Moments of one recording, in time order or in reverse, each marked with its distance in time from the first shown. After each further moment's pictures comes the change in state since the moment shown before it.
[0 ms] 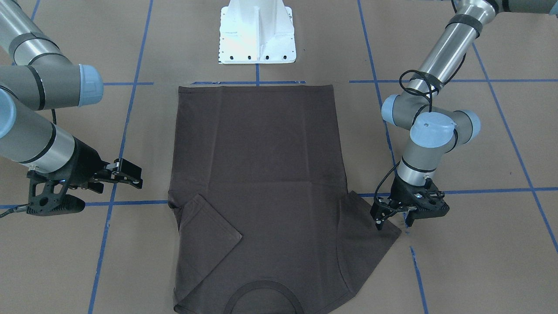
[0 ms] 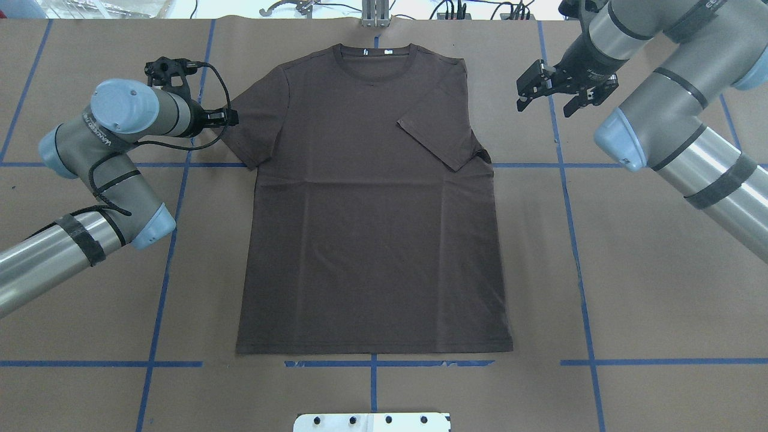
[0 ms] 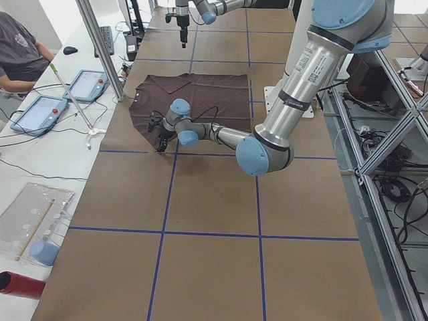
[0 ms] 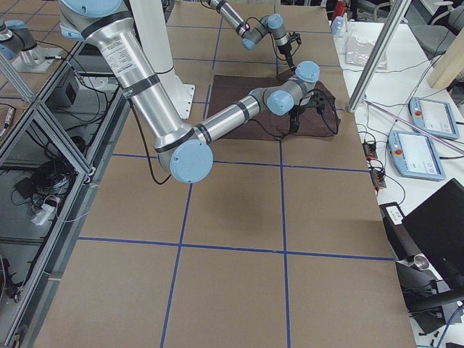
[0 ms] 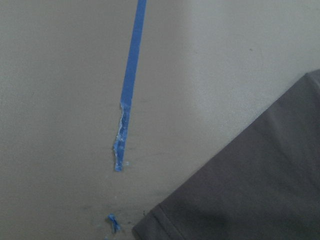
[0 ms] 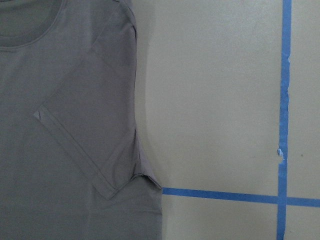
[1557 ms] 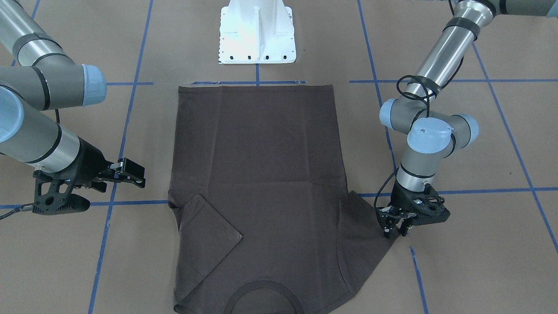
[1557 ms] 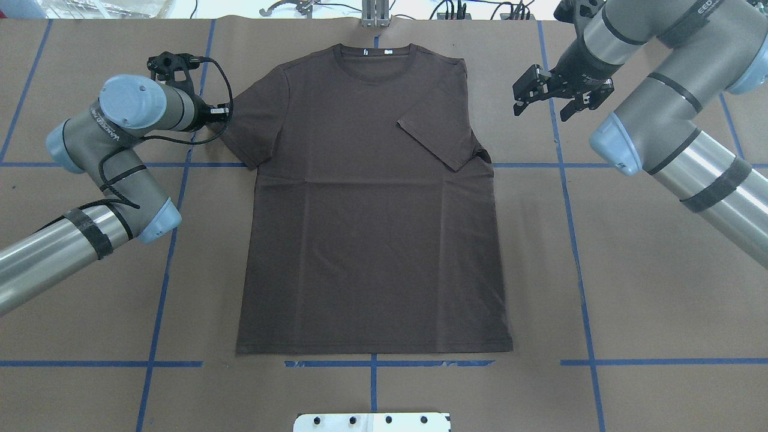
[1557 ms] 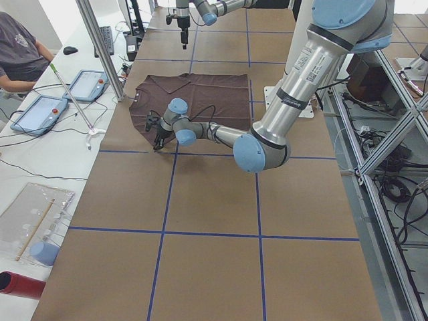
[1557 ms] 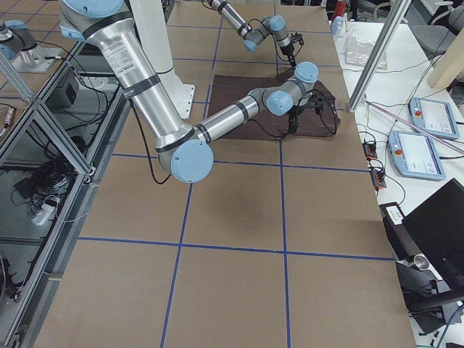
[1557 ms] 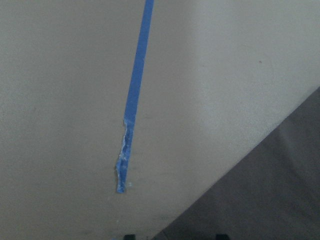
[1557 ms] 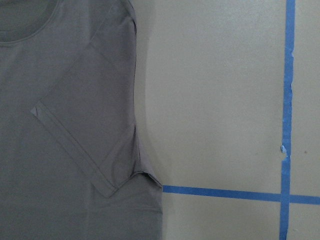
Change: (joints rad) left arm -0.004 -0.033 0.038 0.004 0.021 0.005; right arm -0.010 -0.001 -0.003 0.000 -0.006 0.003
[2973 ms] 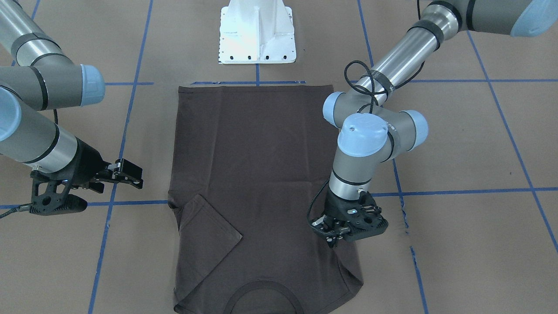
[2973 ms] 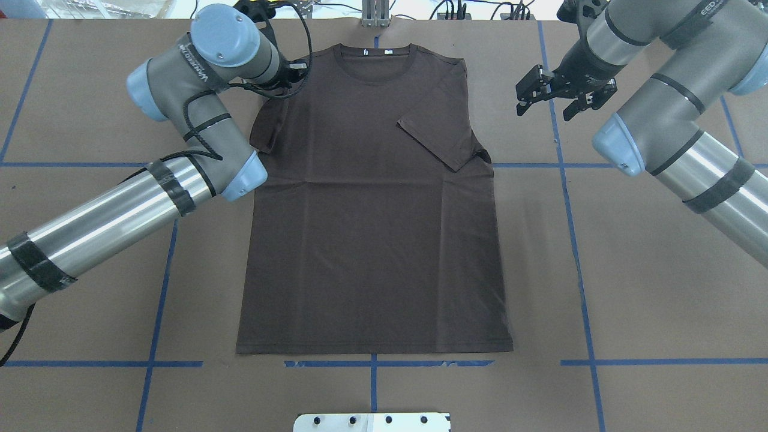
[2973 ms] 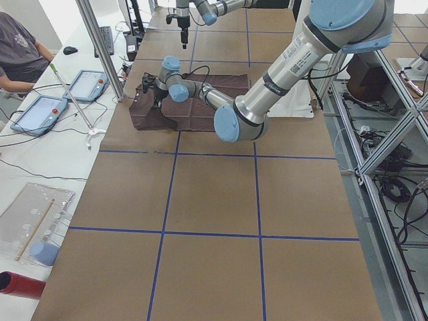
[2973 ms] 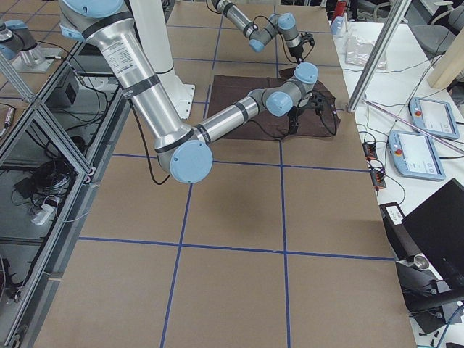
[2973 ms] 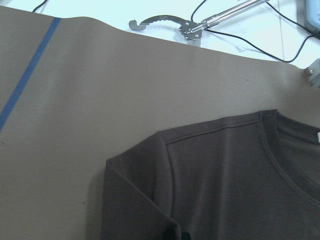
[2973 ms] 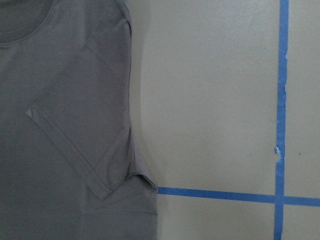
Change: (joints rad) left arm 0.037 -0.329 0.066 0.247 -0.048 -0.189; right arm 0.003 -0.007 0.004 0.002 -0.007 -0.004
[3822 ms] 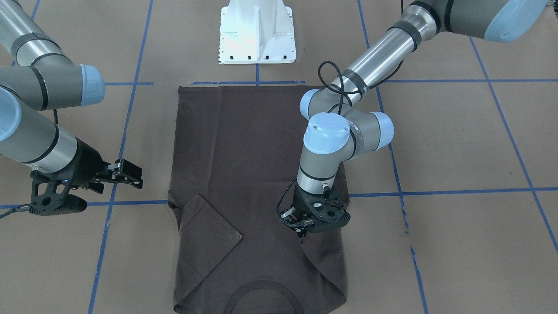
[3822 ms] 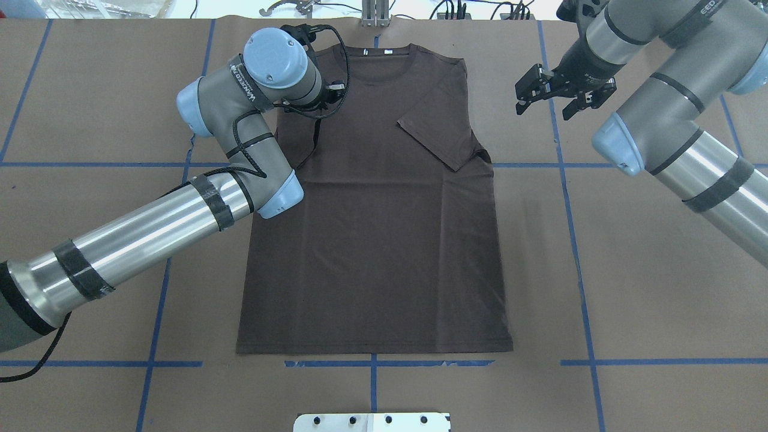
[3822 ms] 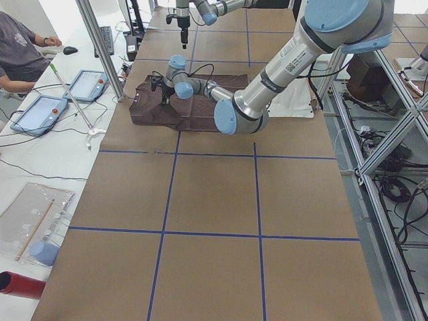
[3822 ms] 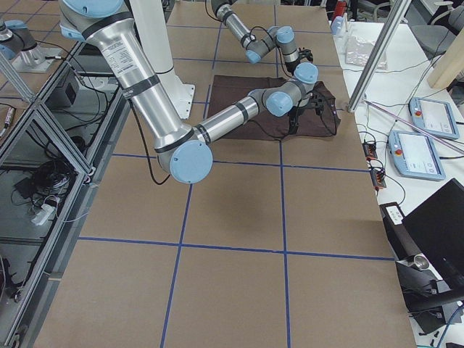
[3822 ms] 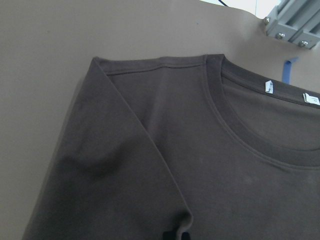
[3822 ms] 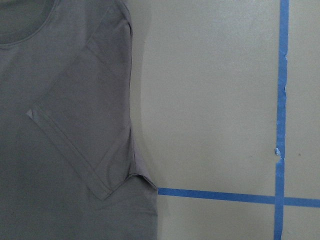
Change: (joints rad) left arm 0.058 -0.047 0.058 -0.038 0.001 -0.038; right arm 0.000 0.000 -0.003 0.001 -0.002 -0.003
